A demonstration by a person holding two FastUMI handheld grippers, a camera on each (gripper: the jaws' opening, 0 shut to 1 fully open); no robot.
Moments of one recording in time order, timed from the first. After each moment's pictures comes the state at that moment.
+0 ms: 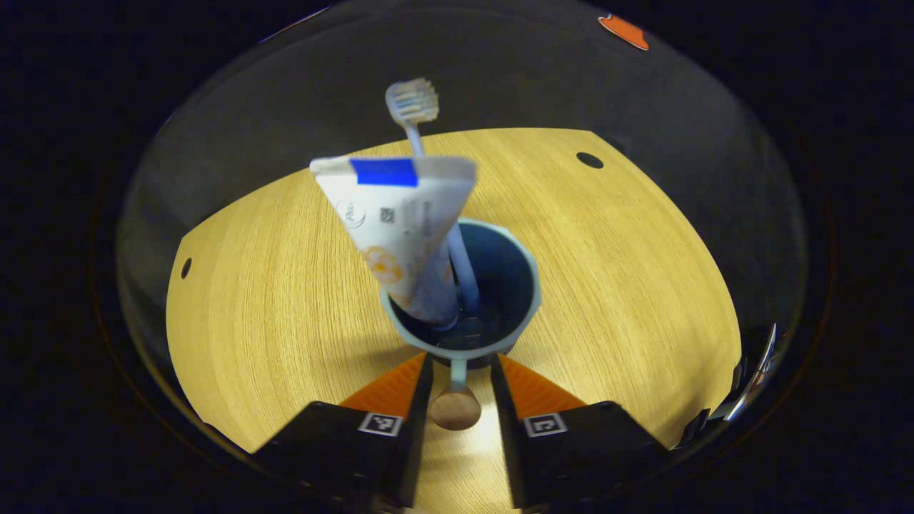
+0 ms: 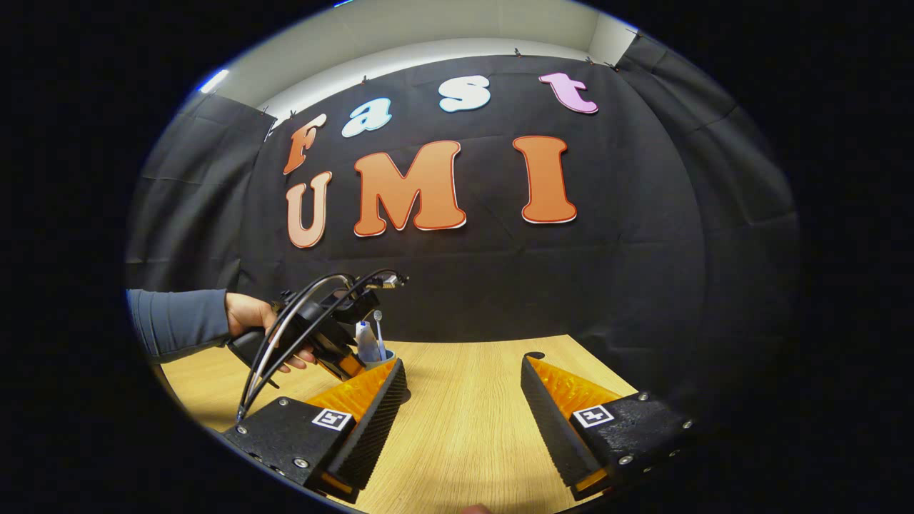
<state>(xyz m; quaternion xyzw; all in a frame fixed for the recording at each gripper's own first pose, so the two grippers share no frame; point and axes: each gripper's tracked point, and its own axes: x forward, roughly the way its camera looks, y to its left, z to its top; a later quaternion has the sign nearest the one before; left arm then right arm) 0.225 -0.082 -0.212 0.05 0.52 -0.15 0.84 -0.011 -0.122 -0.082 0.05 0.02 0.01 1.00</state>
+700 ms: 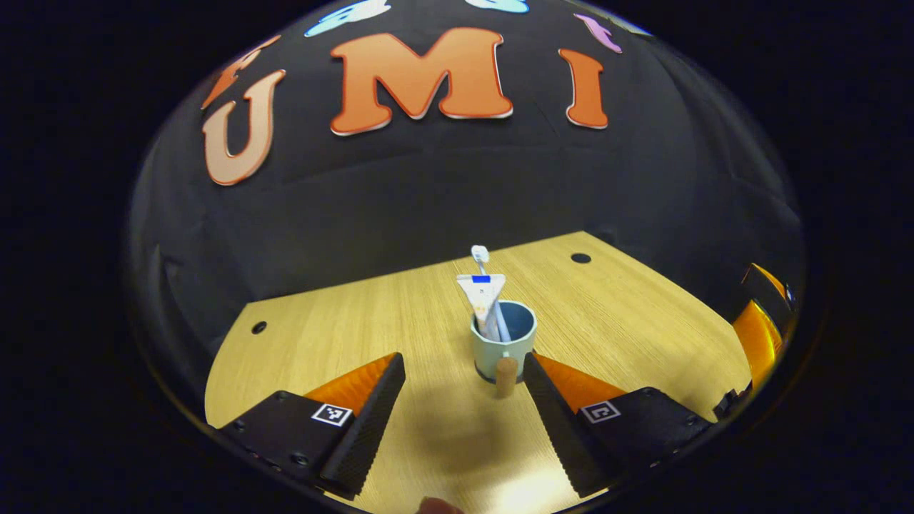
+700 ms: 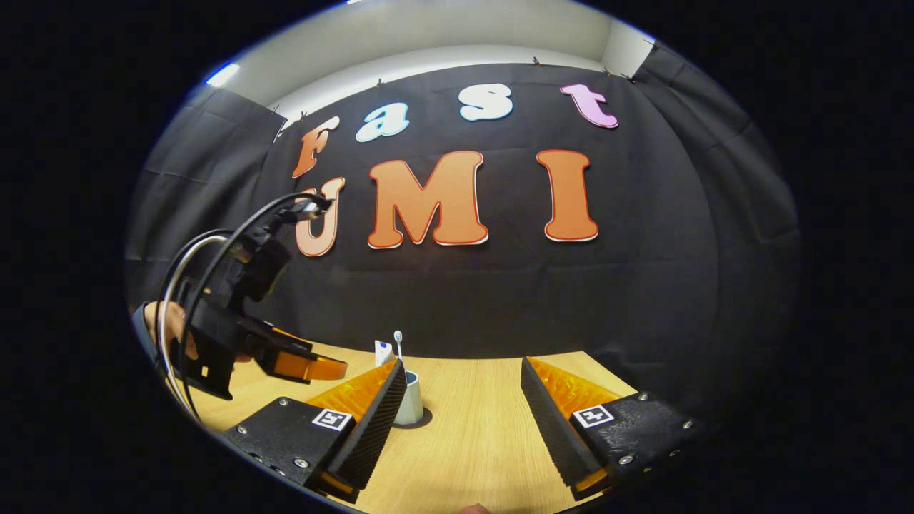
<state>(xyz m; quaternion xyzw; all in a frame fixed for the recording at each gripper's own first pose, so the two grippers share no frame) 0.205 -0.052 -0.108 0.07 0.24 -0.10 0.96 0.011 -0.063 -0.041 0.03 -0.02 0.02 1.00</state>
